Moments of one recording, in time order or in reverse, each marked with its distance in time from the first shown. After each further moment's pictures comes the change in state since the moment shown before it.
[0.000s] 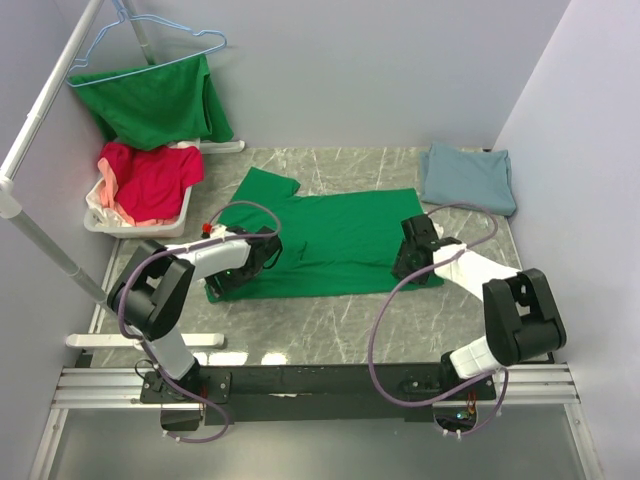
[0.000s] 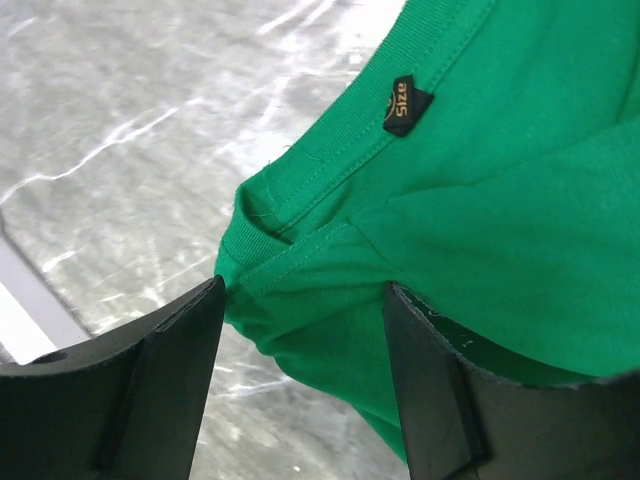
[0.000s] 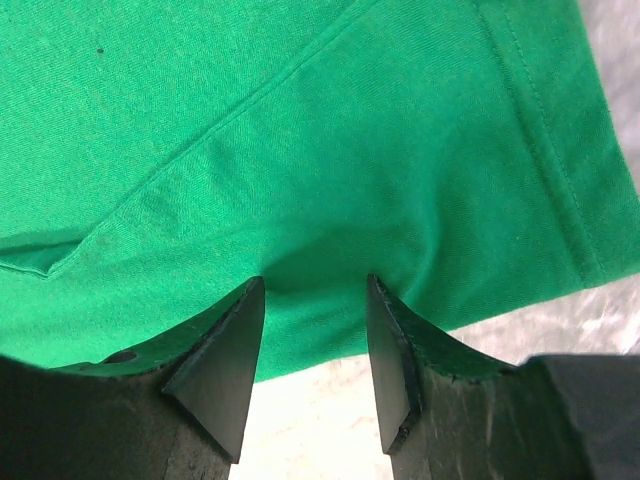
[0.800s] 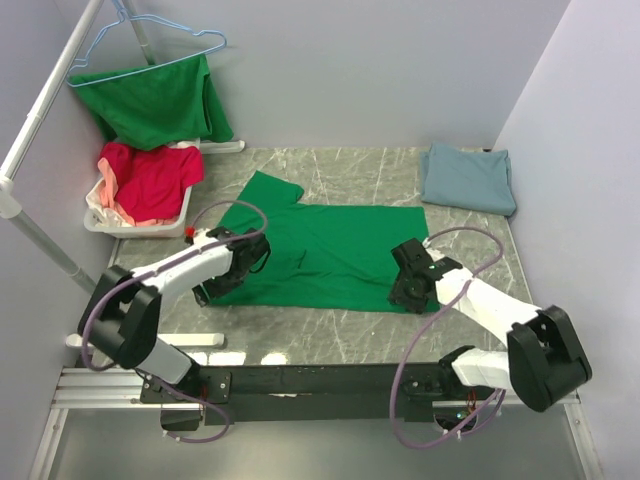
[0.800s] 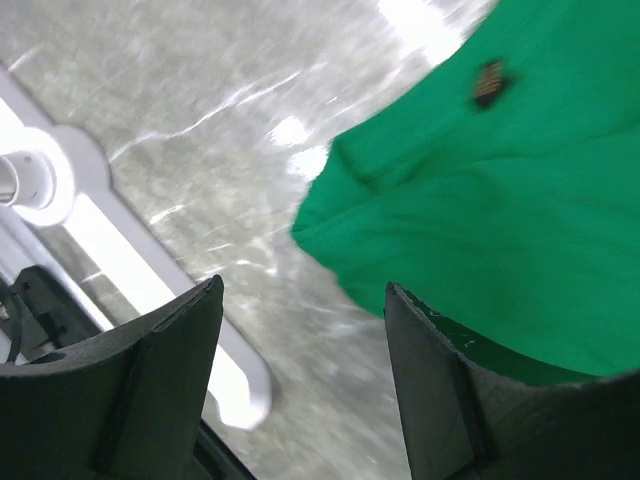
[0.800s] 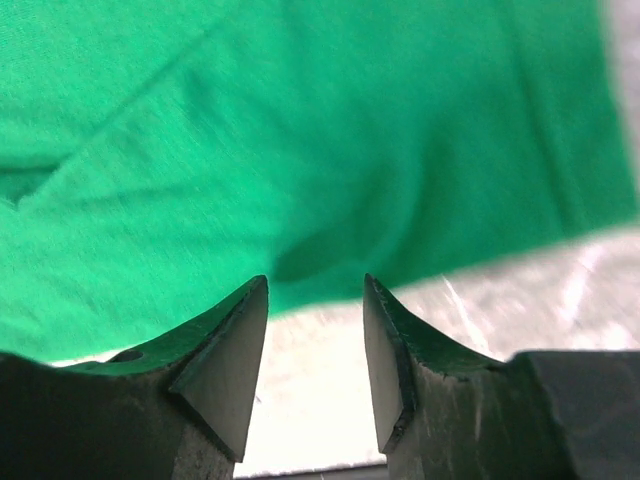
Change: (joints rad) left arm 0.000 -0.192 -0.047 -0.196 0.039 -0.040; right arm 0.184 -0.237 -0.139 -0.197 0.013 0.272
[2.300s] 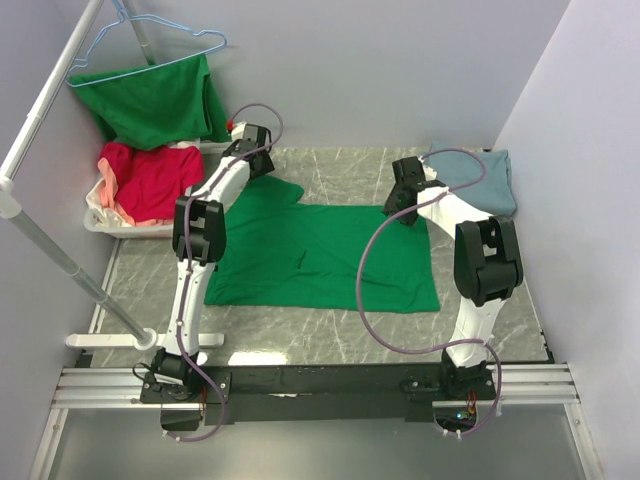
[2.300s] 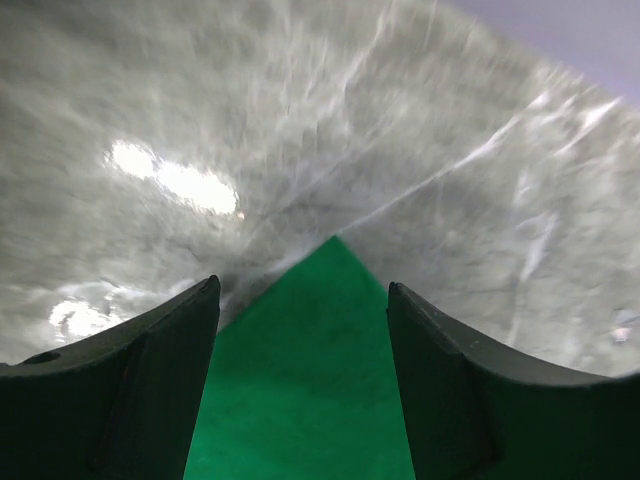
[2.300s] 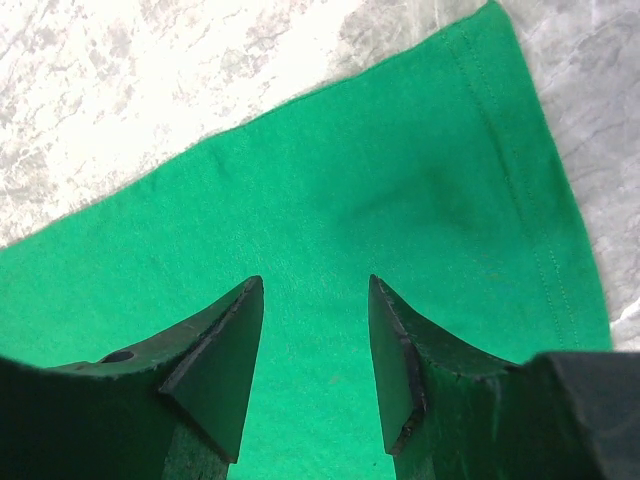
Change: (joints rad) left arm 0.325 1.059 1.377 0.596 0.308 0.745; right arm -0.238 0.654 0.739 0.168 0.051 -0.243
